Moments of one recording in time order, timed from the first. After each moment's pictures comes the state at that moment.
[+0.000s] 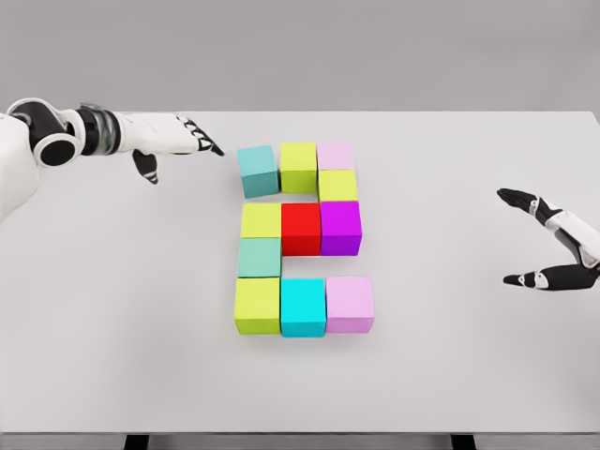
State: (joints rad) left arm -1.06 0.52 -0.96 -0.87 -0.67 -0.61 -0.47; right arm 0.04 -0.73 0.03 -1.38 -0.35 -0.61 0.57
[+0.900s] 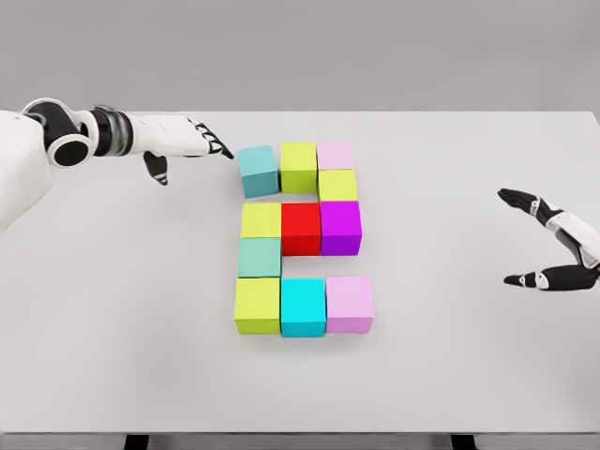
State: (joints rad) left arm -1.06 0.48 -0.97 -0.86 -0.68 -0.61 -0.48; right arm 0.04 -0.73 0.03 -1.38 -0.35 -0.61 0.57
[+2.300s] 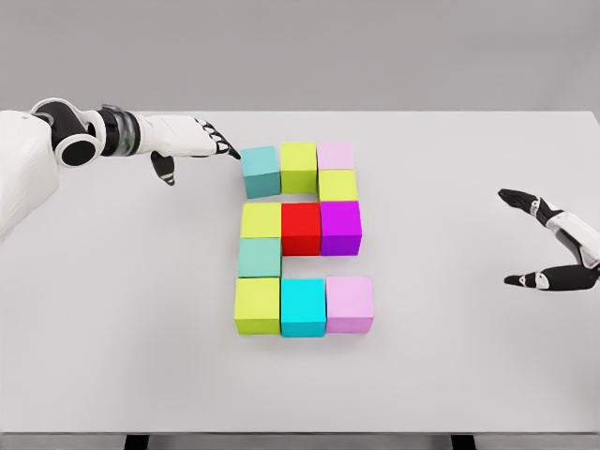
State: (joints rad) left arm -1.06 0.47 -0.97 -0.86 -0.67 -0.61 -0.48; right arm 0.04 -0.73 0.03 -1.37 -0.35 -0.61 0.57
